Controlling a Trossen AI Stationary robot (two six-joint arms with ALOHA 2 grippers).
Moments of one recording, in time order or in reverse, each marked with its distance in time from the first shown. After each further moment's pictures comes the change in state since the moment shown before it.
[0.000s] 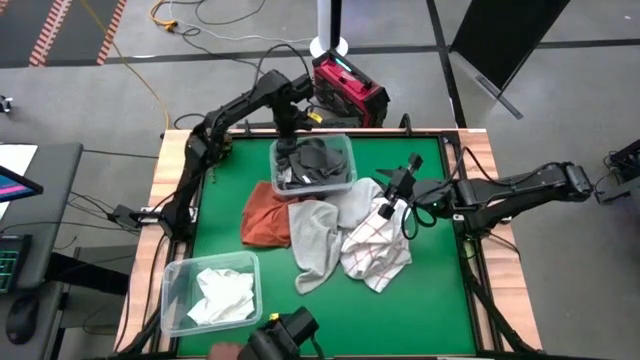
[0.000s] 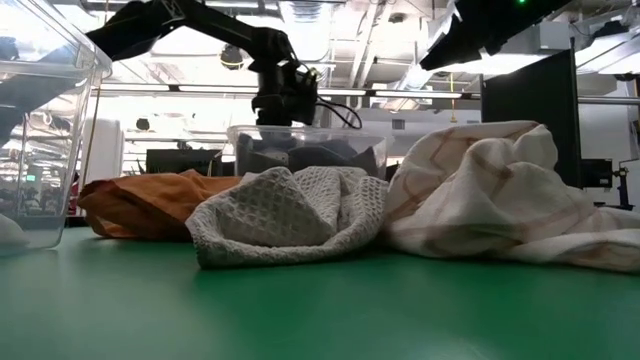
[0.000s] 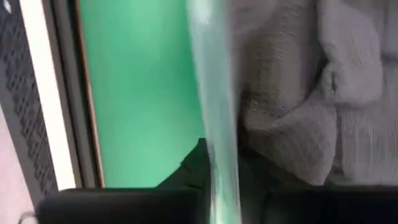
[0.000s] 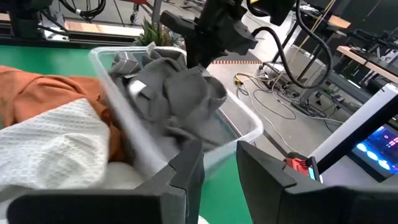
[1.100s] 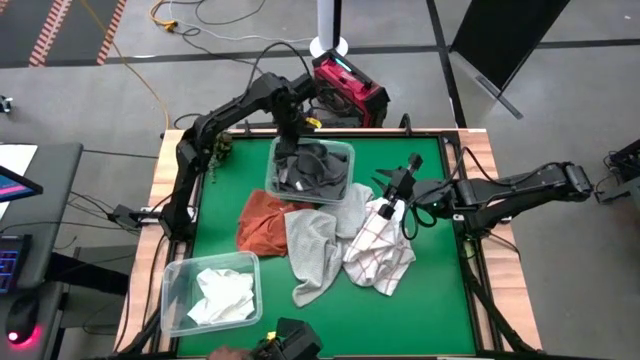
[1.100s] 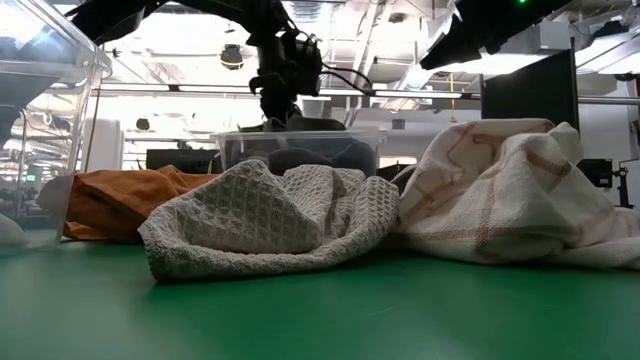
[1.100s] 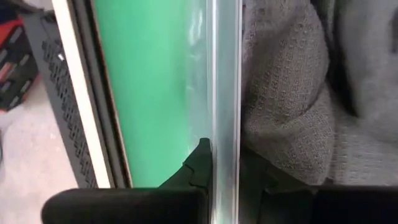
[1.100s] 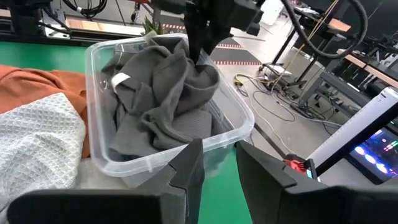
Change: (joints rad) left arm -0.062 -0.131 -0.070 0.111 -0.102 0.050; right arm 0.002 0.000 0.000 0.001 0.000 -0.019
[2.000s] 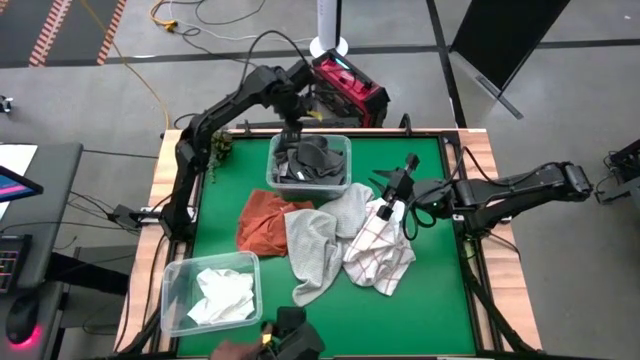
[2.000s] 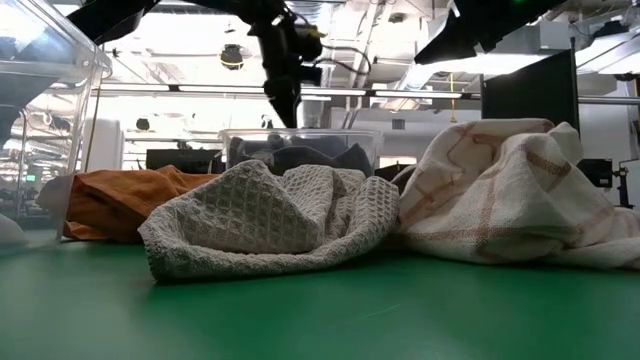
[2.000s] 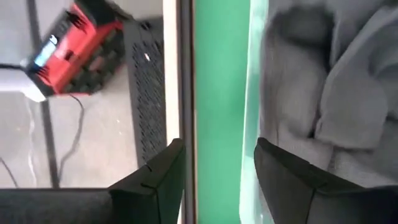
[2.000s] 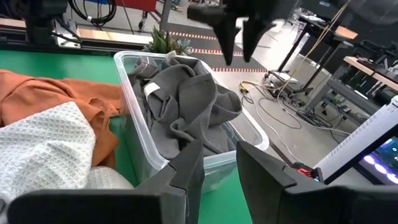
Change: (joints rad) left arm 0.000 0.000 0.116 0.103 -0.153 -0.072; right arm -0.002 0.013 0.000 0.051 -0.029 -0.026
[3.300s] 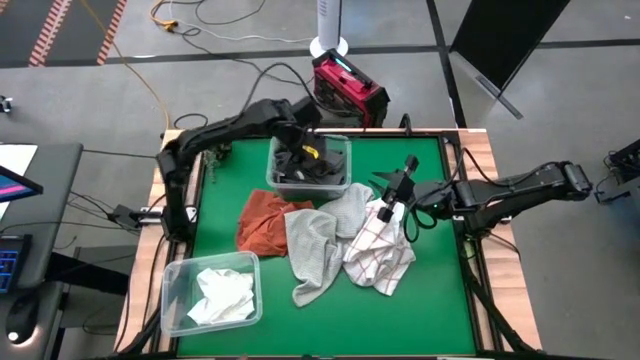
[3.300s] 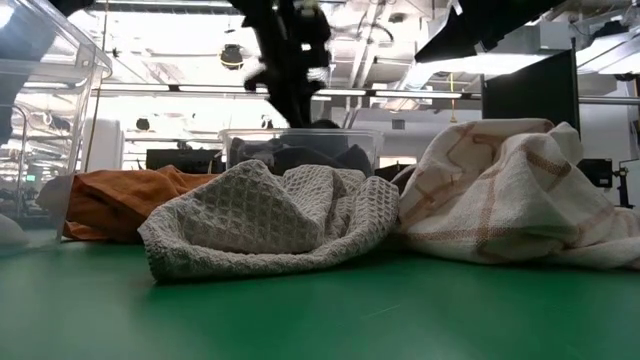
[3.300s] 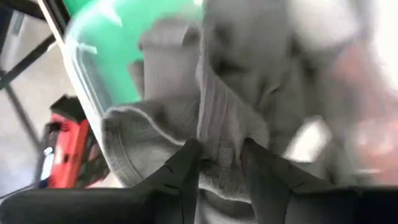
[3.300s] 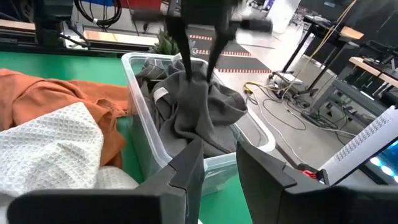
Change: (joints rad) left arm -0.172 -0.233 -0.440 0.229 0.110 0.279; right arm 0.023 0.000 0.000 -0.004 -0.002 0.016
